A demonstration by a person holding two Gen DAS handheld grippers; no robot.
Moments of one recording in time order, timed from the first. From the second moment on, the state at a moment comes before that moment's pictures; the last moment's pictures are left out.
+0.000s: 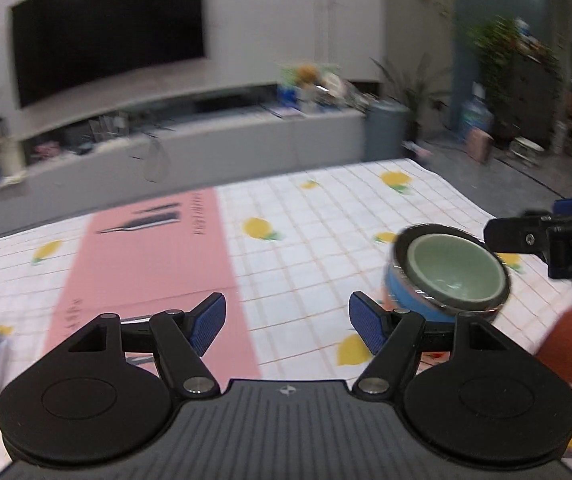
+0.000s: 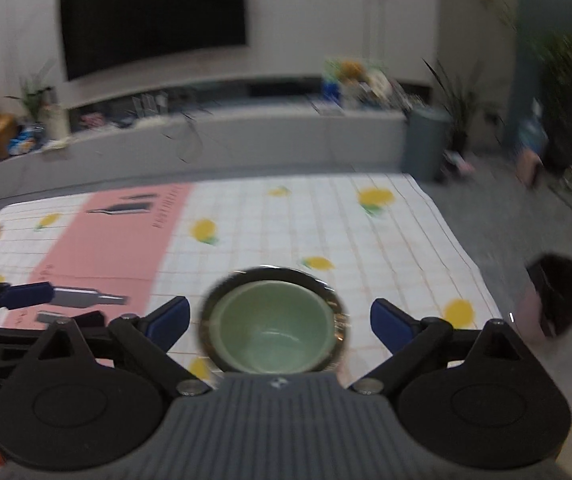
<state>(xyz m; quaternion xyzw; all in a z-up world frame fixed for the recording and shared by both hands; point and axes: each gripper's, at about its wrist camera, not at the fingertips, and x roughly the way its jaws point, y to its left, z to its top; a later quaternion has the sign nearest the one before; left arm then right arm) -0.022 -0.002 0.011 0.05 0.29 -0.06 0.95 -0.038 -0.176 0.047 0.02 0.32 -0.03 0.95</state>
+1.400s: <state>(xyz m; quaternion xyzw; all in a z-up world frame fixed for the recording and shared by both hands) -0.066 0.014 -0.040 0.01 0.41 0.04 0.91 -0.071 -0.137 -0.035 0.01 0.44 0.00 0.90</state>
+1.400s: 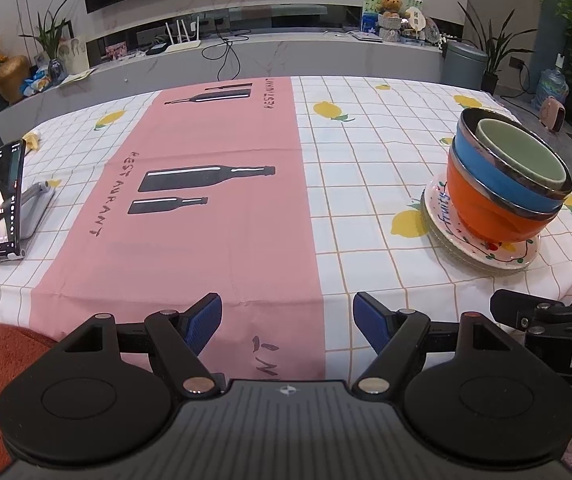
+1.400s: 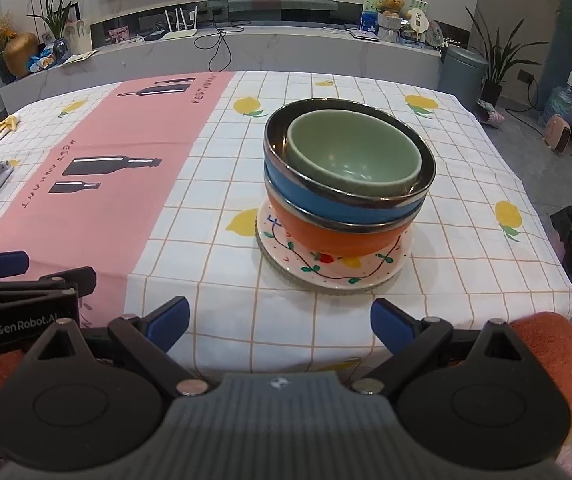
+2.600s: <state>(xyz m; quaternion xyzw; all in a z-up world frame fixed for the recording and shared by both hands) -0.055 0.002 -0.045 0.02 0.41 -0.01 0.91 -0.064 -0.155 -0.043 0.04 0.46 -0.02 0.89</state>
